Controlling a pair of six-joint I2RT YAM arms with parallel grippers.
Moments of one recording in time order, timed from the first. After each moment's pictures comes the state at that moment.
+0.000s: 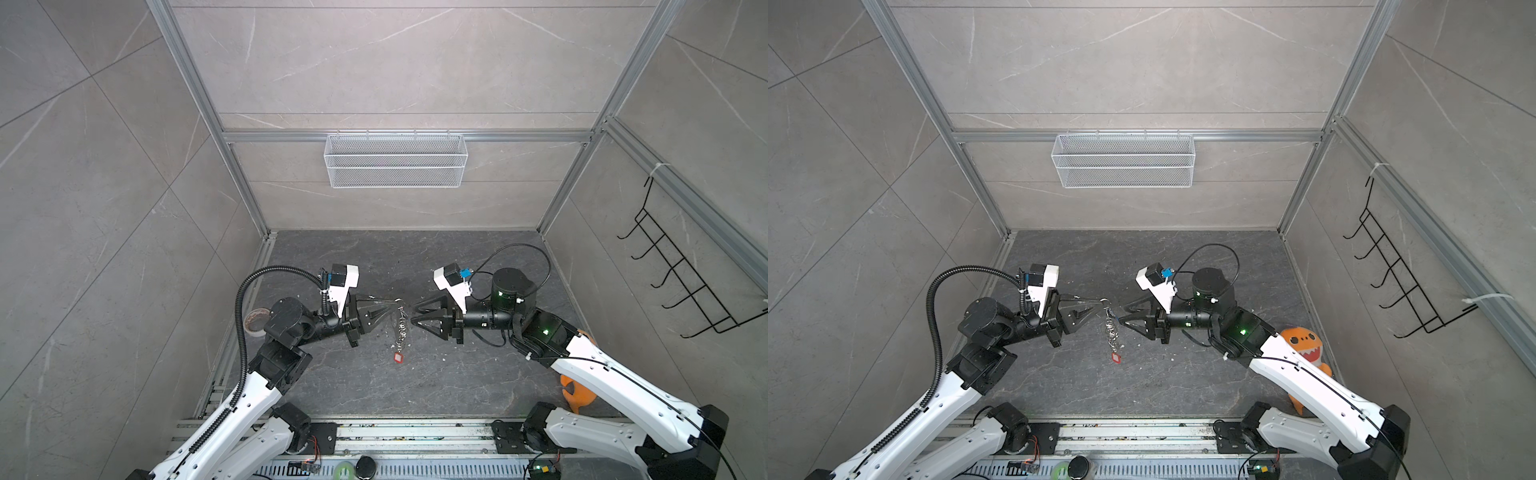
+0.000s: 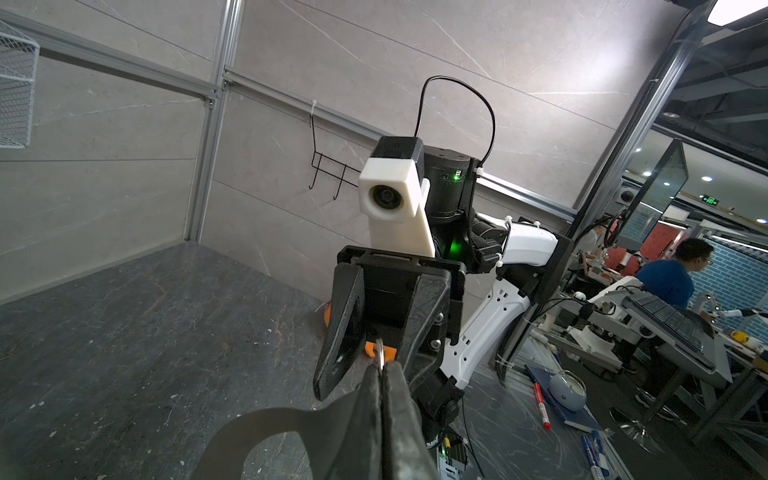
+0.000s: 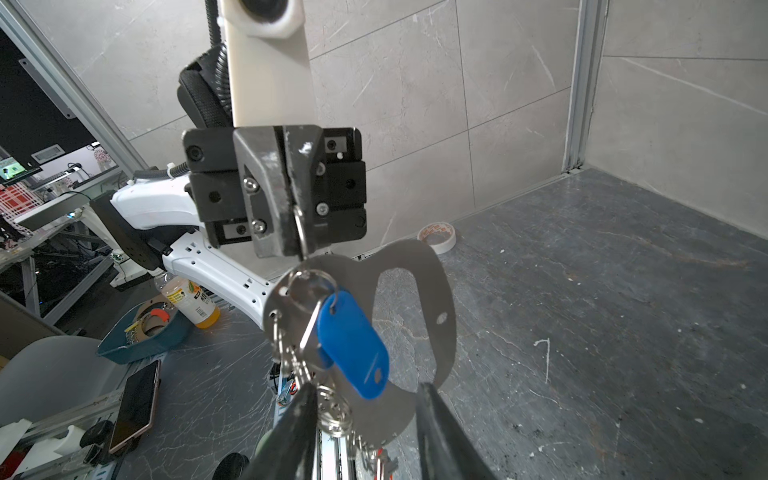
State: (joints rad) left arm -0.60 0.78 0.75 0.28 0.79 -0.50; right arm 0.77 1.07 1.03 -0.17 -0.68 0.15
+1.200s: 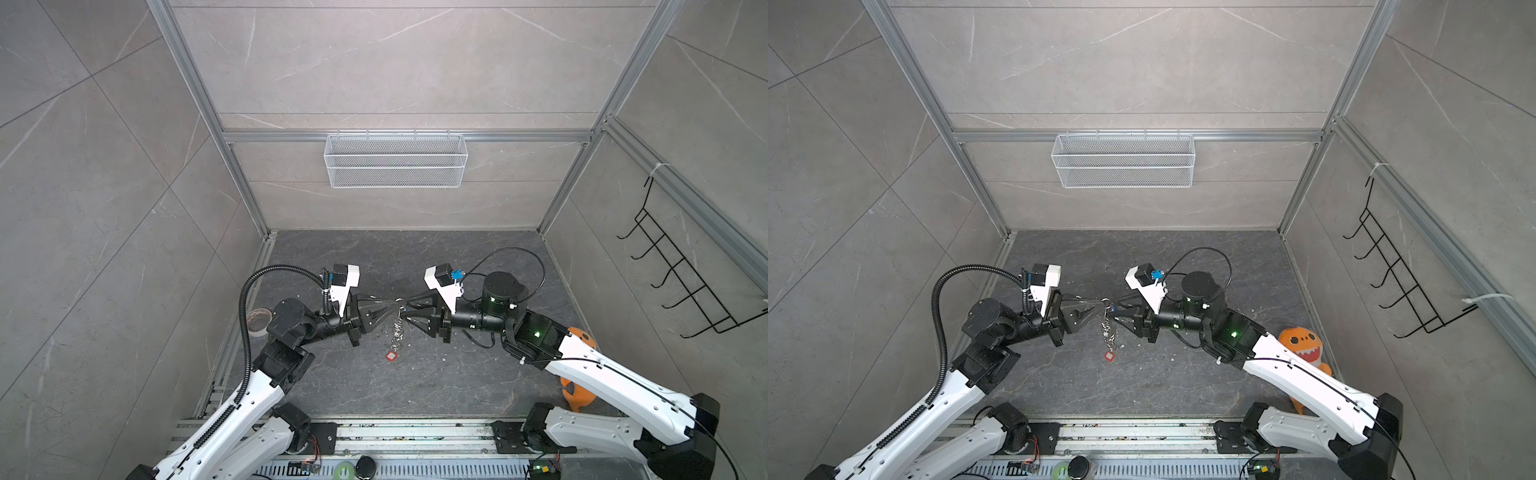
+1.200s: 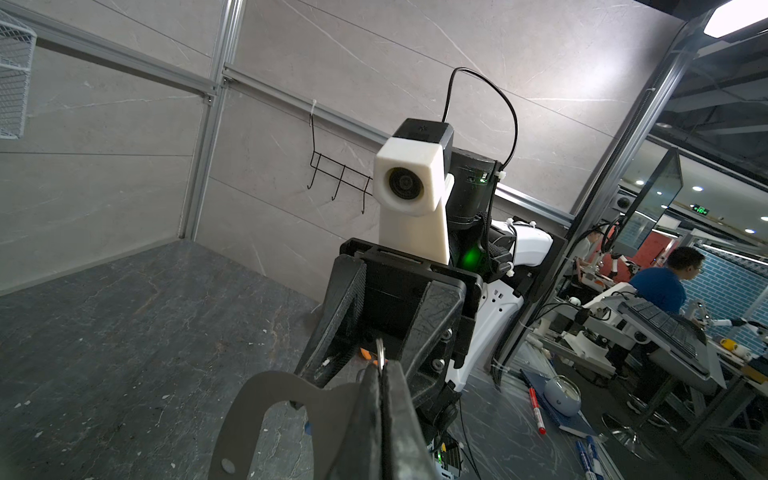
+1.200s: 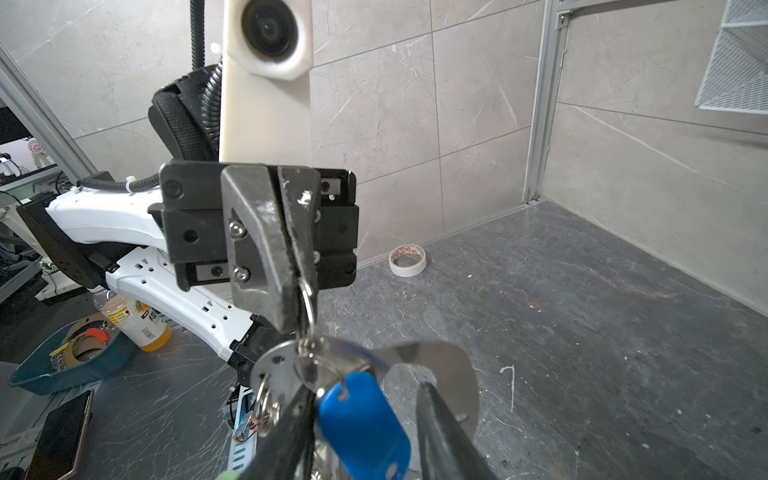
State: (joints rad) left arm -0.60 0.79 0.73 0.33 0.79 -0.54; right arm 0.86 1.10 1.05 -0.10 -0.49 0.11
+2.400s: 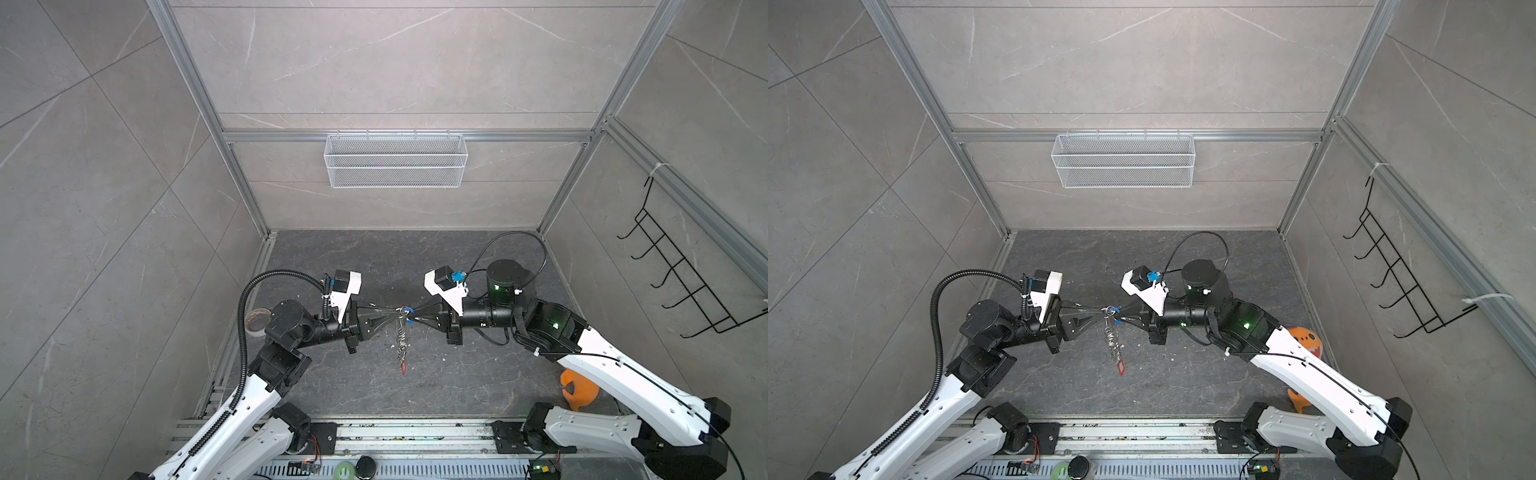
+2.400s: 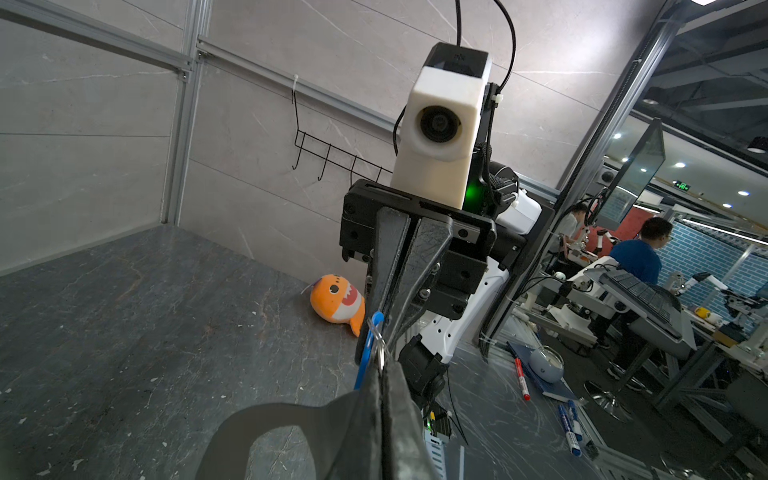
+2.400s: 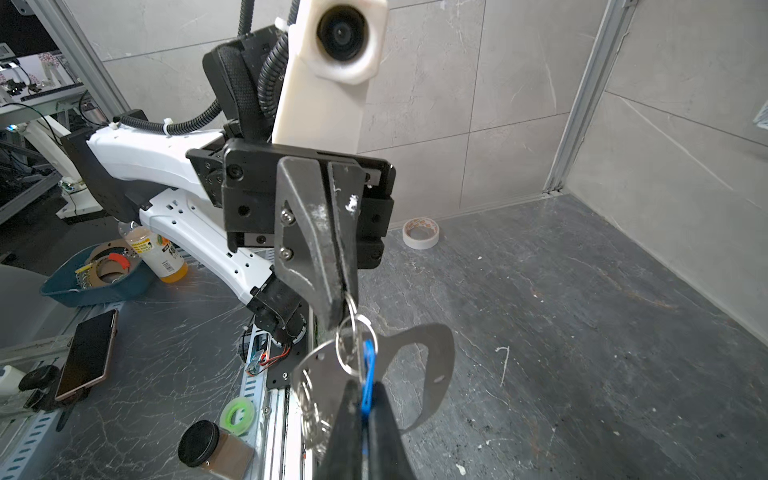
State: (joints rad) left arm -0.60 0.76 0.73 0.24 0.86 -0.49; right arm 0.85 1.13 1.26 -0.46 -0.58 -0.10
